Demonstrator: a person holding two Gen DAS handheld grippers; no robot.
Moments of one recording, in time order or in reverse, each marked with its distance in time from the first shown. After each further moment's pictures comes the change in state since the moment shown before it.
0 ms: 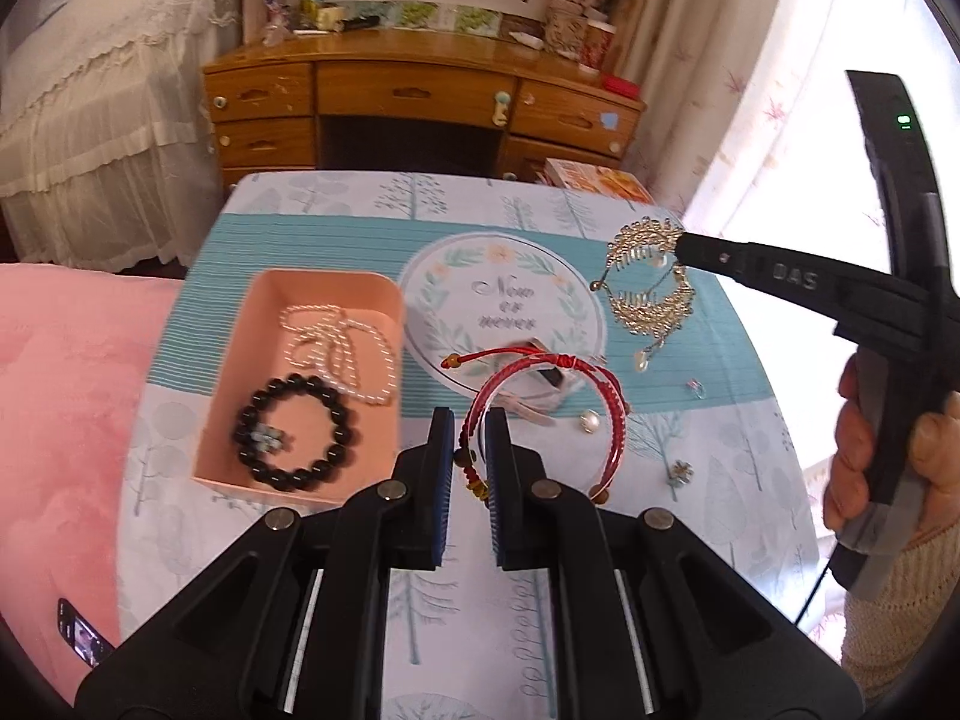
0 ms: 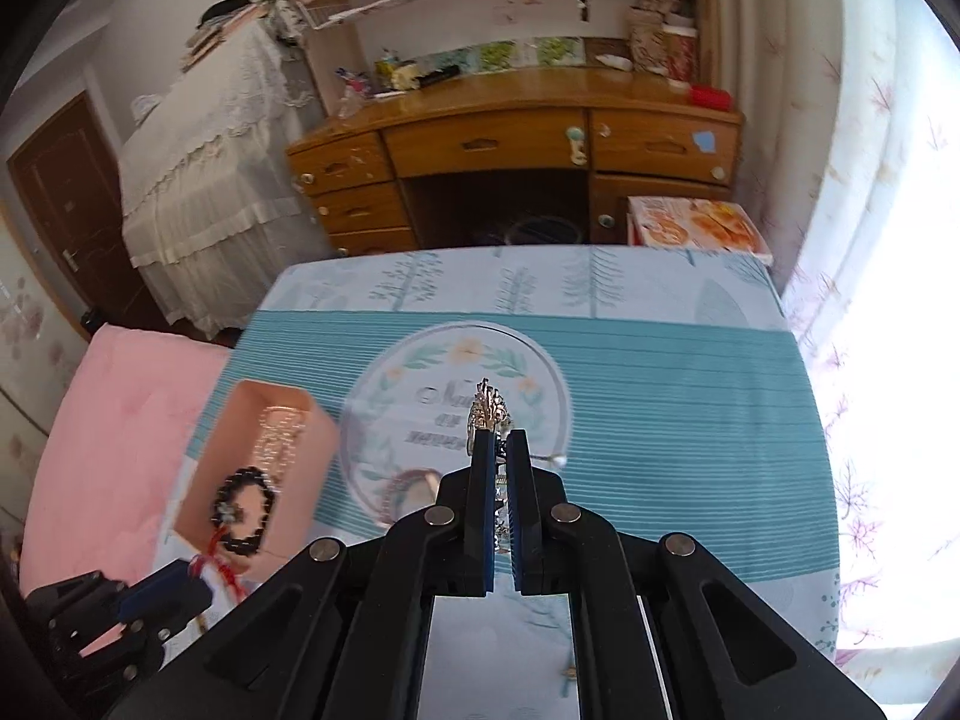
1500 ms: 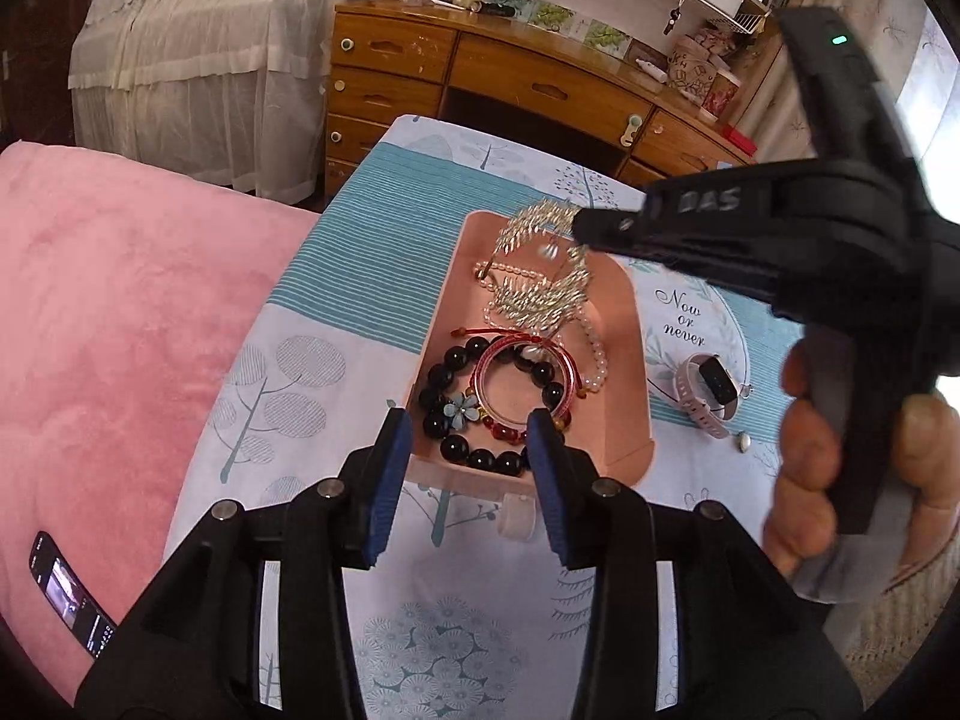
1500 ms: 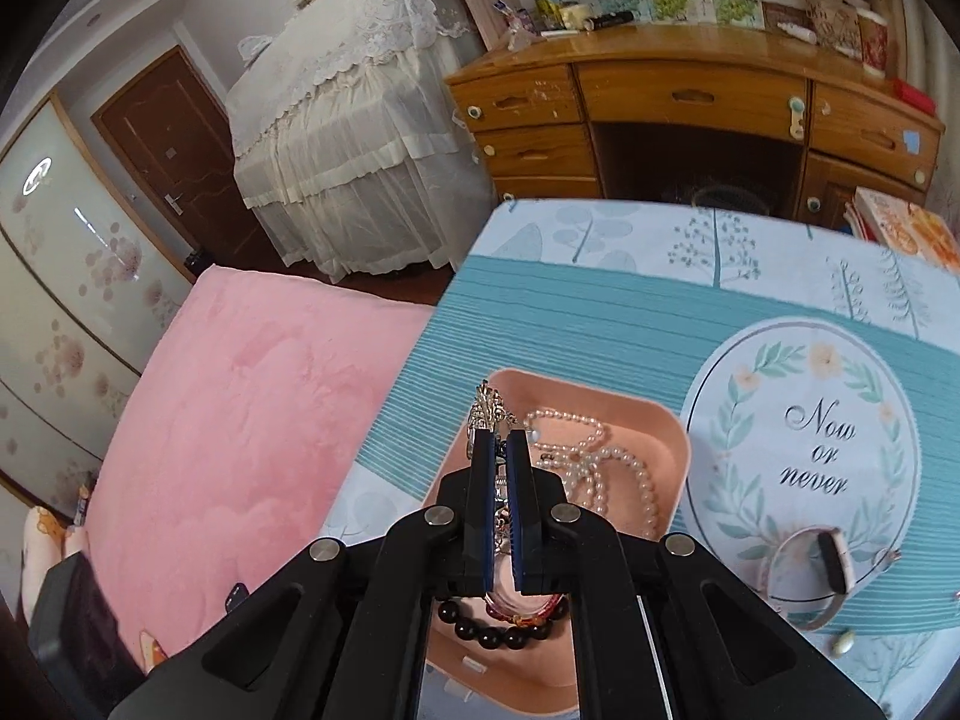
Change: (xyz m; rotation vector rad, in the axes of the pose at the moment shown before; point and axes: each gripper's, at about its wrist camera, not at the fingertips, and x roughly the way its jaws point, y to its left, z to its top) left arm 0.037 0.146 -0.044 -0.243 -0.016 0.081; right arm 0.137 0.236 0.009 -0.088 0.146 0.293
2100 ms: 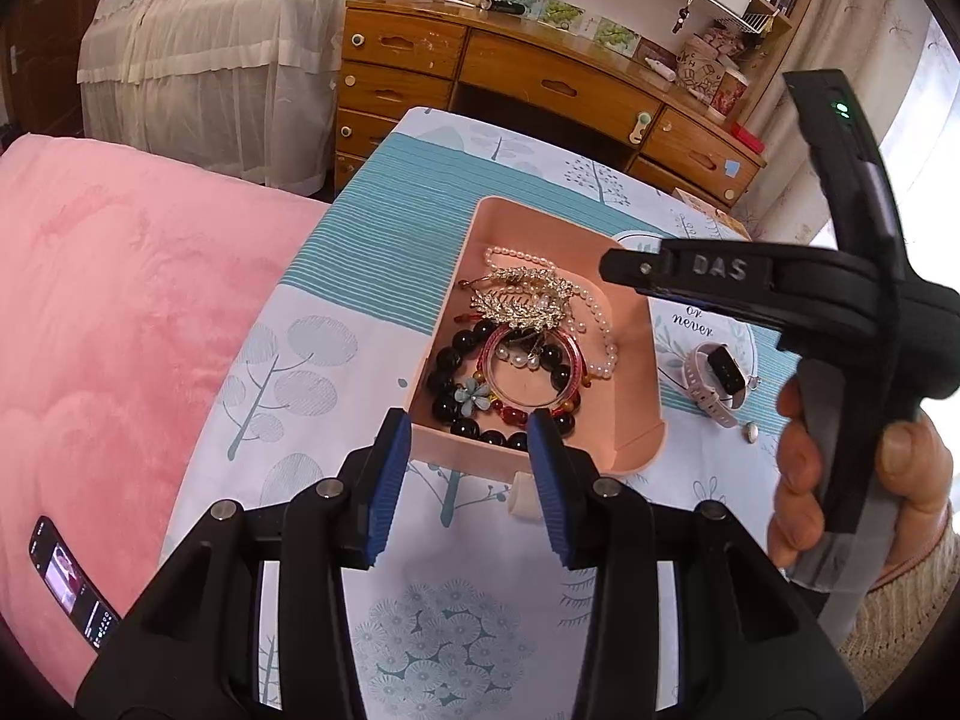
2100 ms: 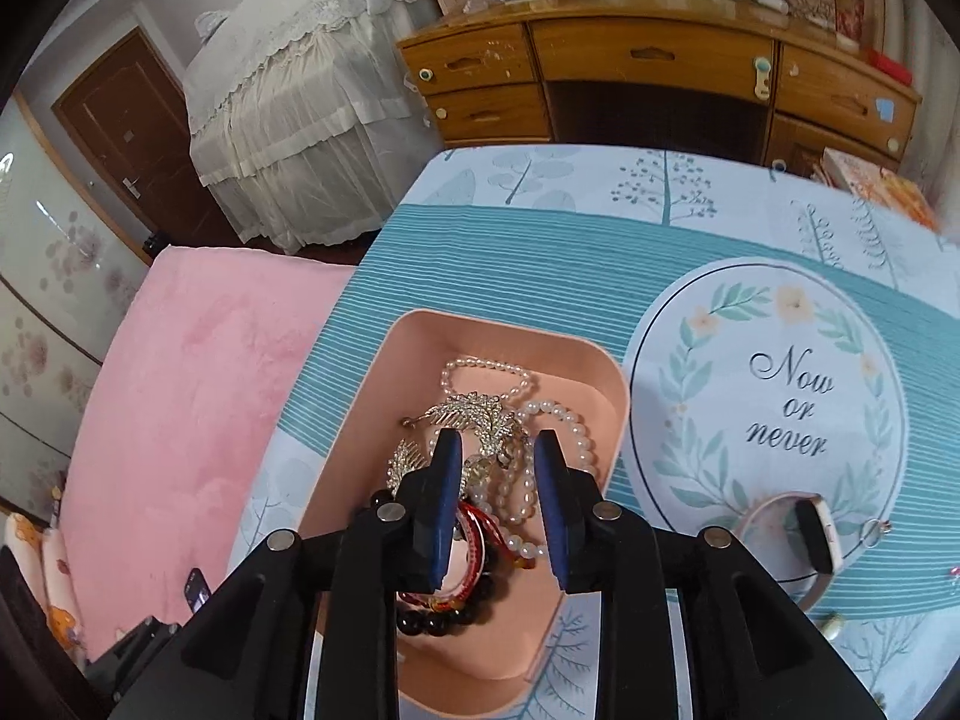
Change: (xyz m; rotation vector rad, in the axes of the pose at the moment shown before) left arm -0.003 0.002 -0.011 -0.016 0.002 0.020; right arm 0.033 -0.042 -0.018 0.005 0.063 -0.099
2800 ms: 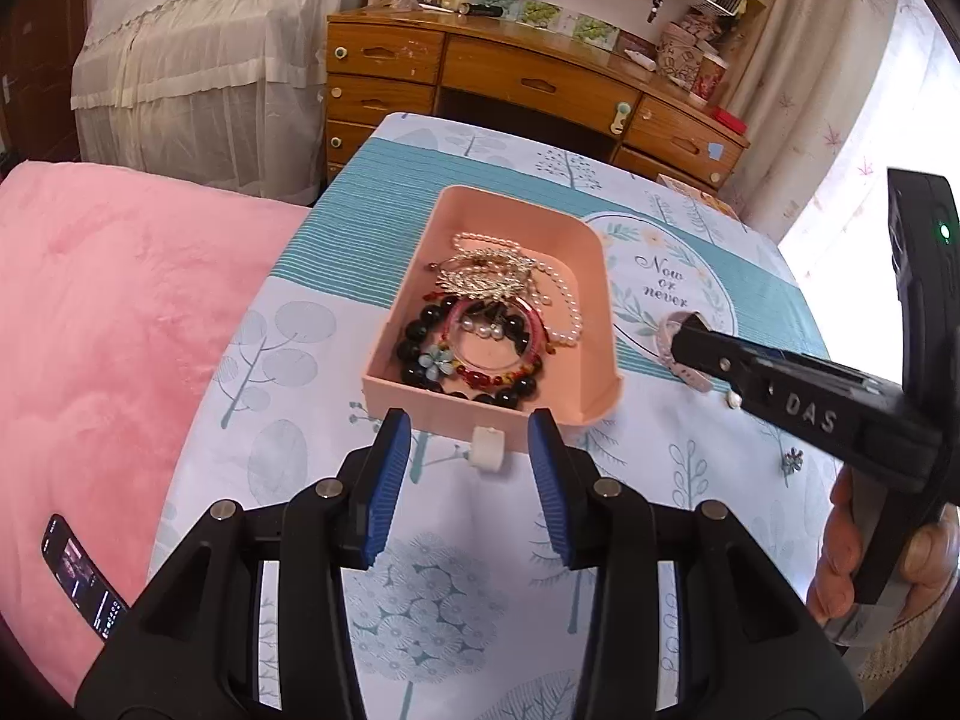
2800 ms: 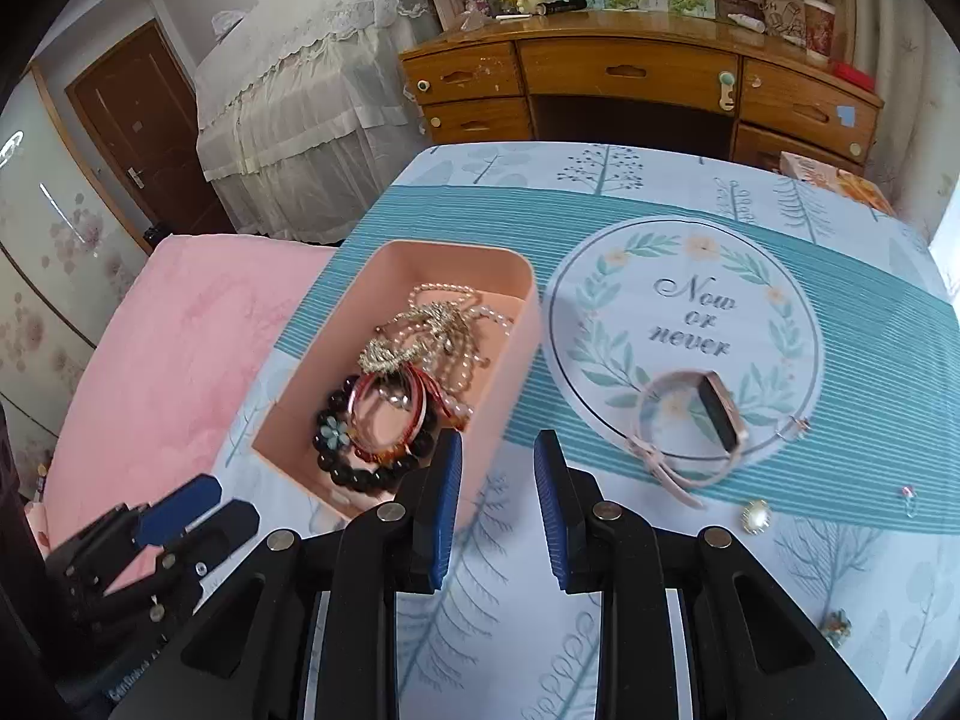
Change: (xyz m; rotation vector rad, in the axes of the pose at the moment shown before) left arm -0.023 -0.029 -0.025 0.061 -0.012 0.012; right arm -0.082 -0.032 -0.085 -0.036 -0.046 -0.036
